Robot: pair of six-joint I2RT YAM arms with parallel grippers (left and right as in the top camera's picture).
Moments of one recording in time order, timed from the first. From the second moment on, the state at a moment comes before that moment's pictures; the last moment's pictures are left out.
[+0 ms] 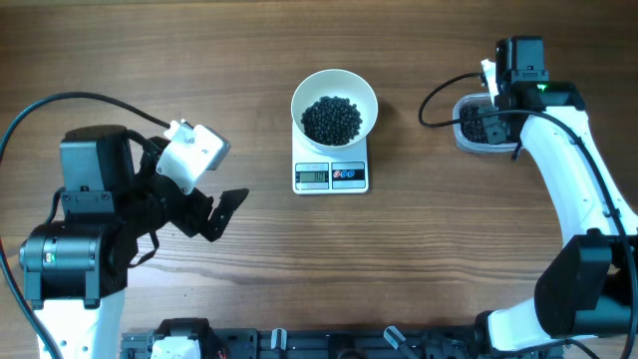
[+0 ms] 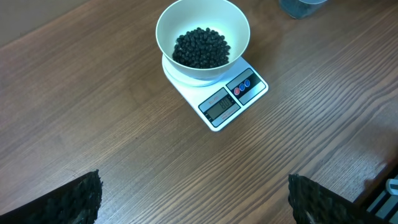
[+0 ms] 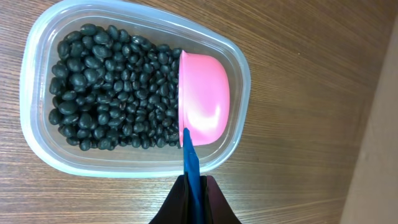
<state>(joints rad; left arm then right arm) 0.00 1.00 1.28 -1.17 0.45 0.53 0.00 1.68 1.34 -0.85 0.40 -0.34</state>
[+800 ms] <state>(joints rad) 0.00 1.00 1.28 -1.17 0.45 0.53 -0.02 1.71 1.34 -0.87 0.17 -0.27</state>
